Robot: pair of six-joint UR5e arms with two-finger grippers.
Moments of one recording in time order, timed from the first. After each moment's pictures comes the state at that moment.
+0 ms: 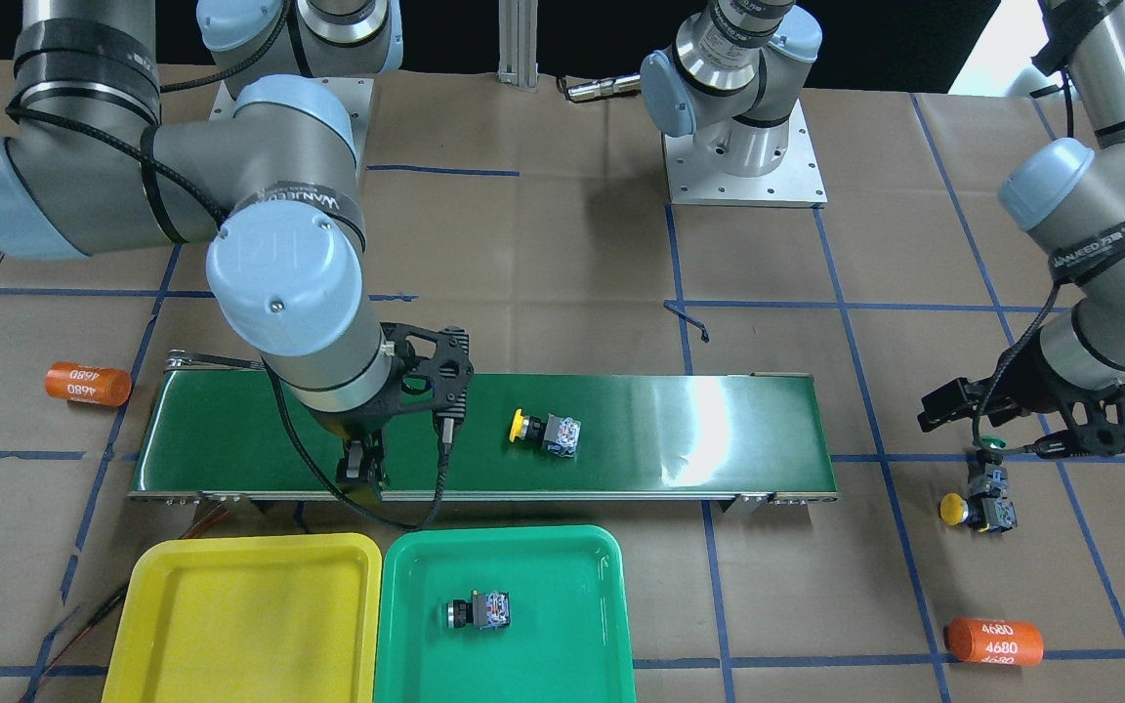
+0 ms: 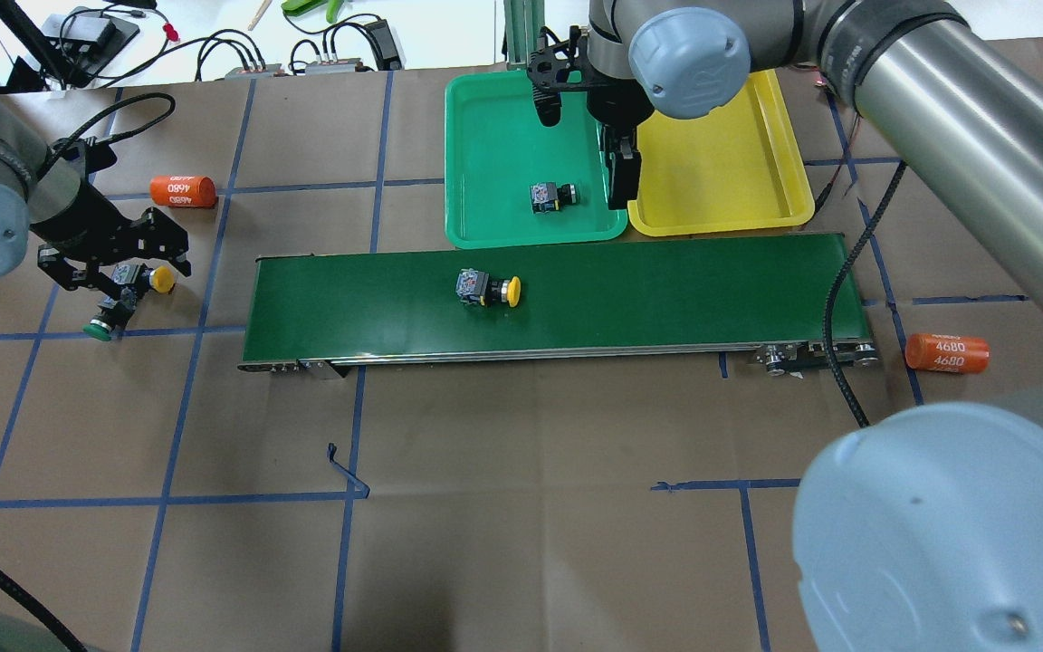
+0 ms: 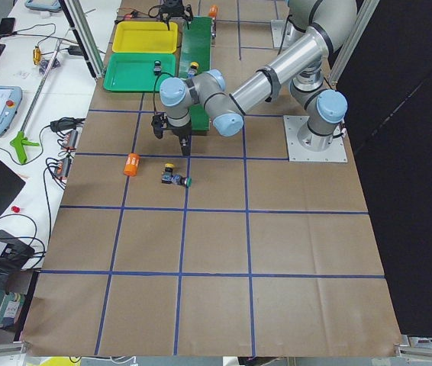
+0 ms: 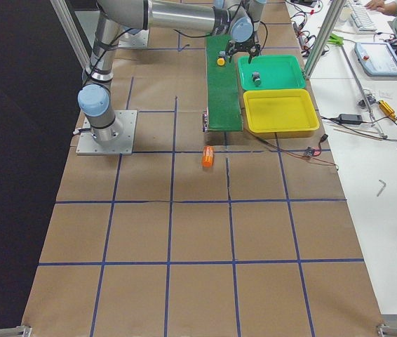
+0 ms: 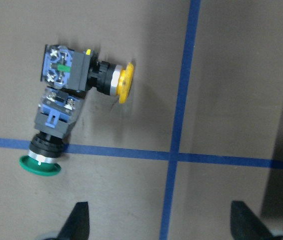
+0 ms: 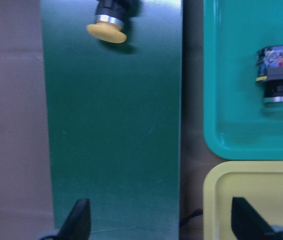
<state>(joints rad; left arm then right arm) -1.05 -1.90 -1.76 -1.14 1.53 0.50 1.75 -1.17 1.40 -1.72 -1.55 -1.40</state>
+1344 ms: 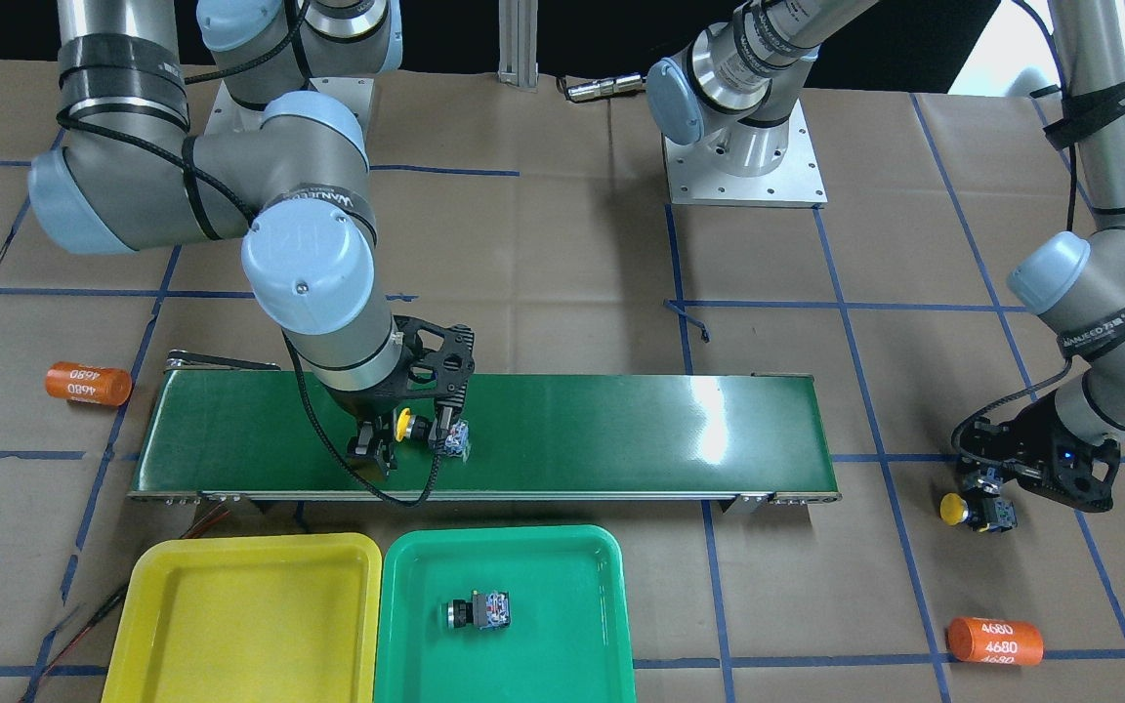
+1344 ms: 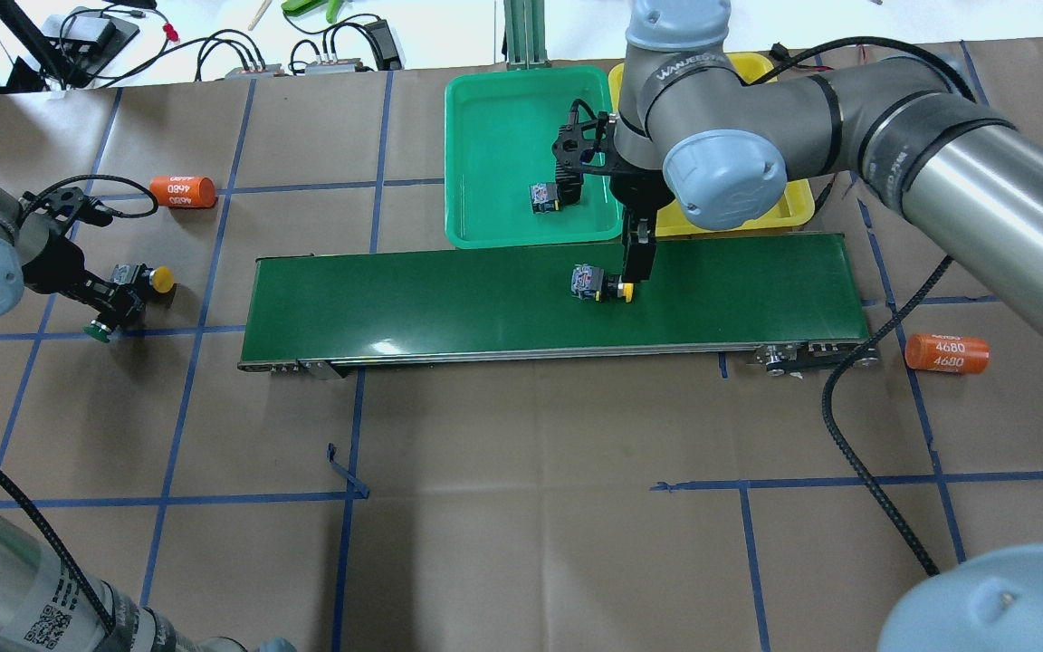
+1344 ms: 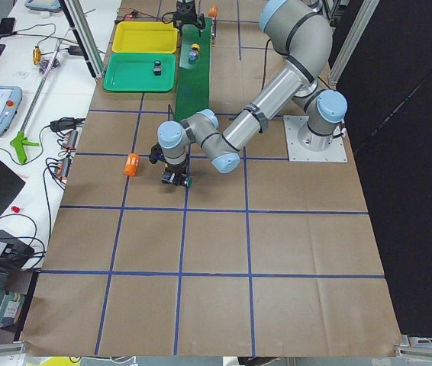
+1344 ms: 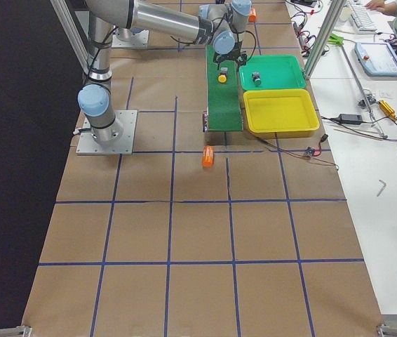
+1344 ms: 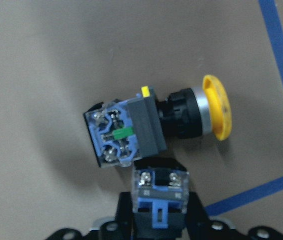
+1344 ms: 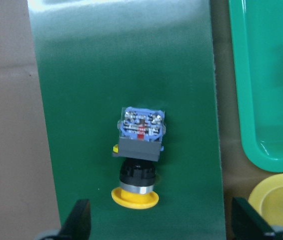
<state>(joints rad) -0.98 -2.08 -1.74 -0.93 1.55 0.94 1.77 -1.17 1.59 -1.93 -1.53 -1.28</state>
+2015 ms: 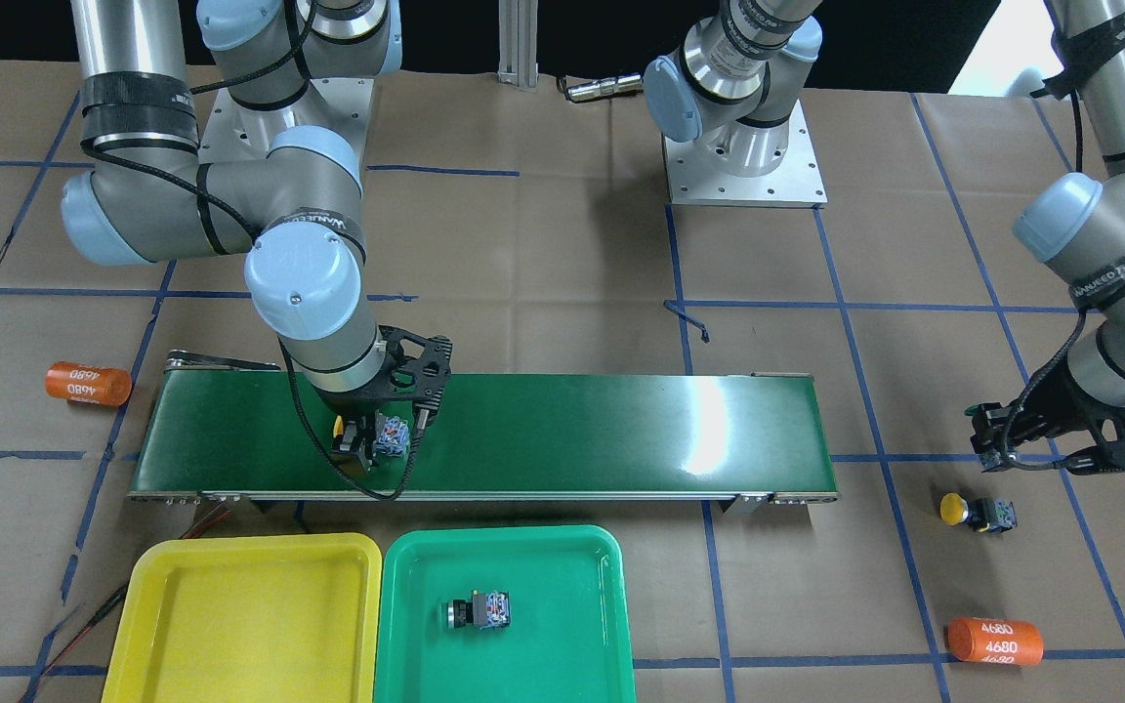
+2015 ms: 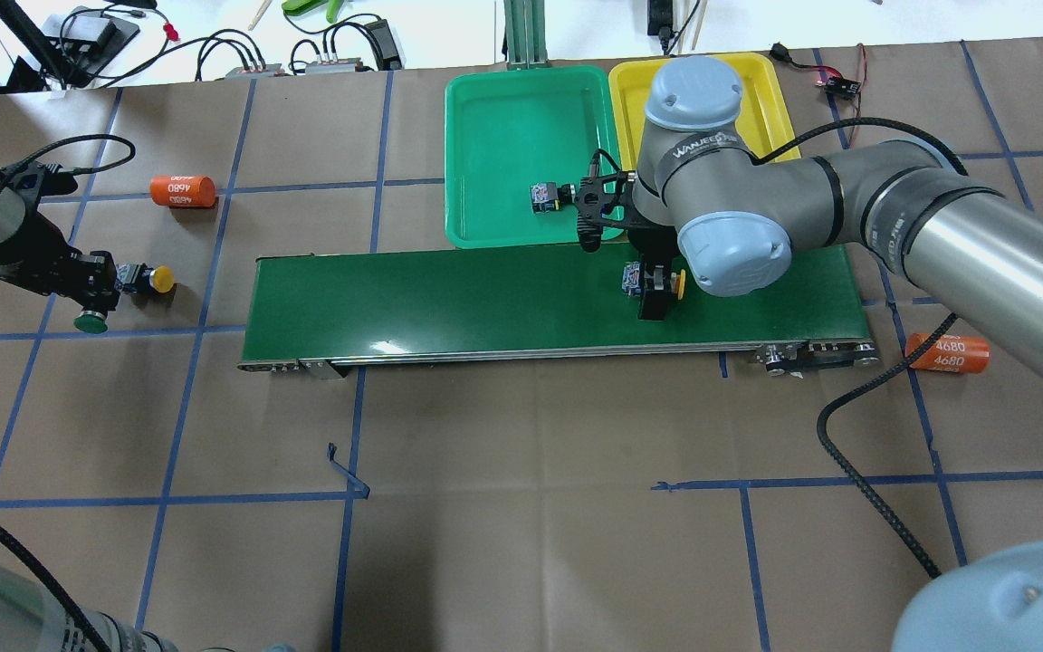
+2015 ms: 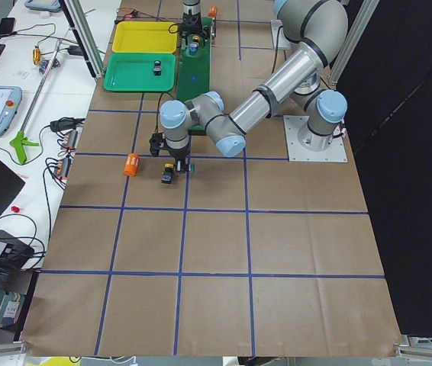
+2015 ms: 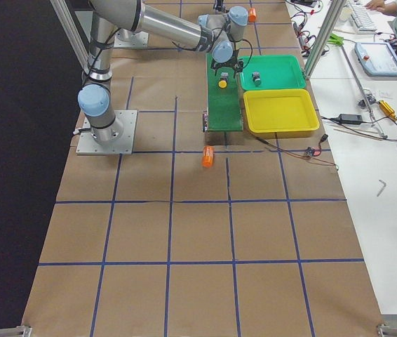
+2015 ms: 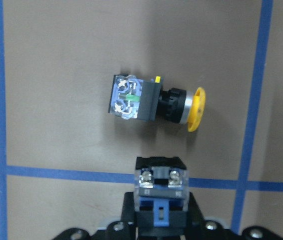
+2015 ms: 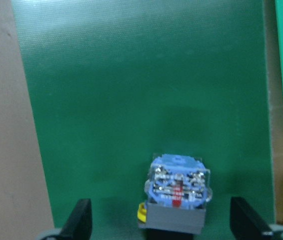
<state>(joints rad) -1.03 -1.93 -1.76 -1.02 1.56 0.39 1.71 -1.21 1.77 -2.10 -1.55 -1.30</state>
